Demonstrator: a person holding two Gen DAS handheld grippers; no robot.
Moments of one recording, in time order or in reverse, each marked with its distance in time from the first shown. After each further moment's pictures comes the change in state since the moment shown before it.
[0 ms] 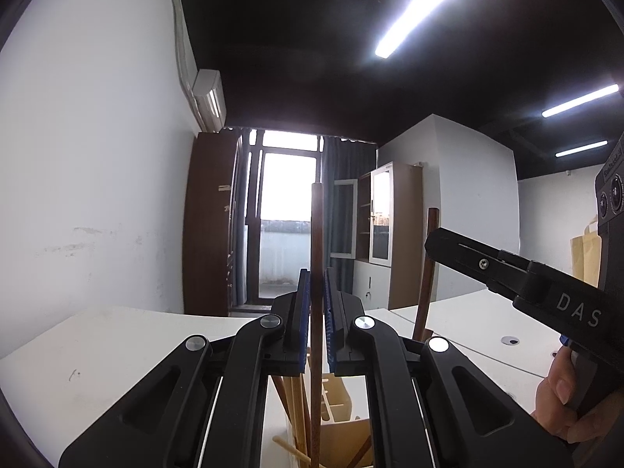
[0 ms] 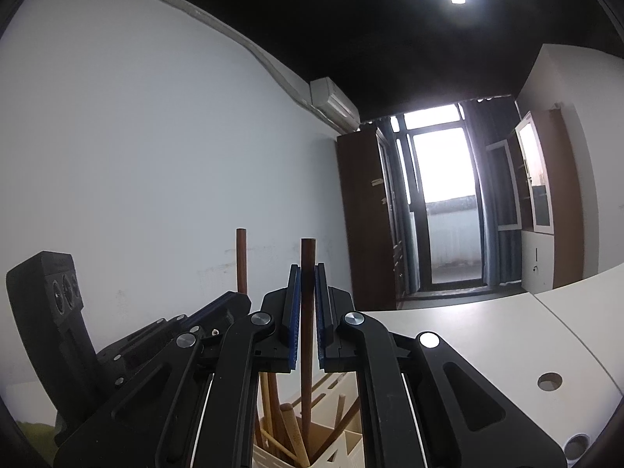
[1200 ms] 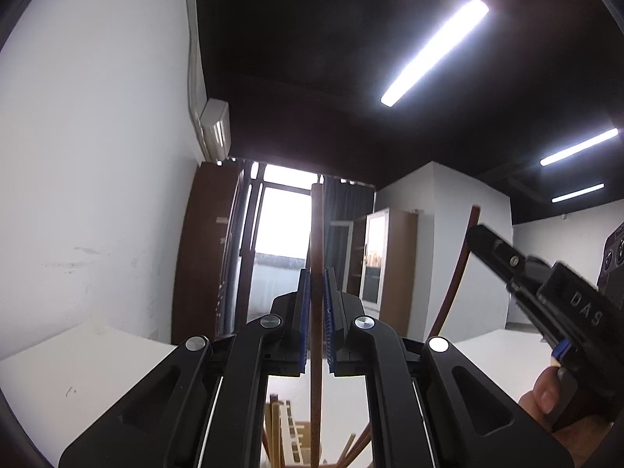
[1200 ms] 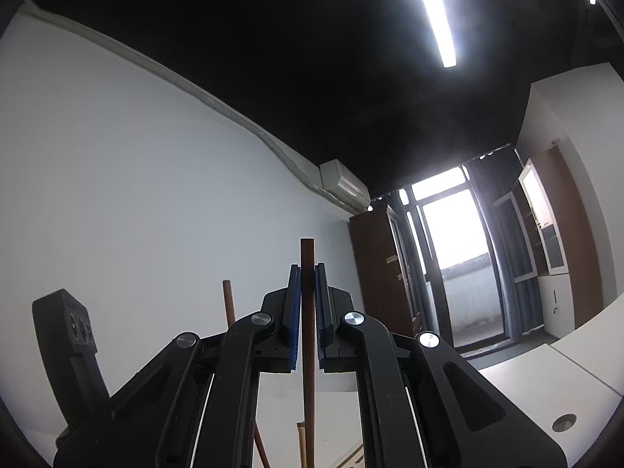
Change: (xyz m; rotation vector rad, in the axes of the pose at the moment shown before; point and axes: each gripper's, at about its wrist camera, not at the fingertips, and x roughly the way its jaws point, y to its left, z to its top) left arm -0.033 -0.007 0.051 -0.078 -0.164 -0.017; right arm -0.042 0.004 0.035 0.042 -0.330 0.054
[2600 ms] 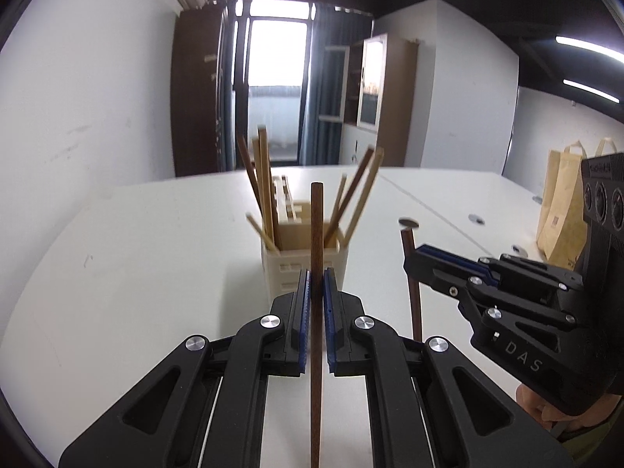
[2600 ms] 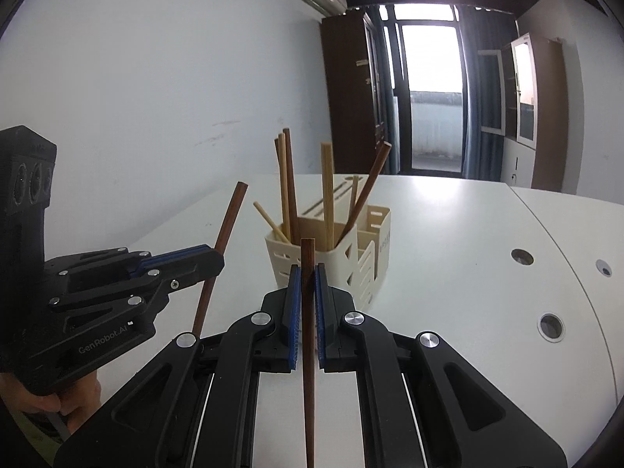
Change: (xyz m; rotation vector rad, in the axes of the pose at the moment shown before) left arm -0.035 0.017 -0.071 0.057 0.701 -0.004; right arm -0.038 0.028 -0.085 -0.046 0.774 -0.145
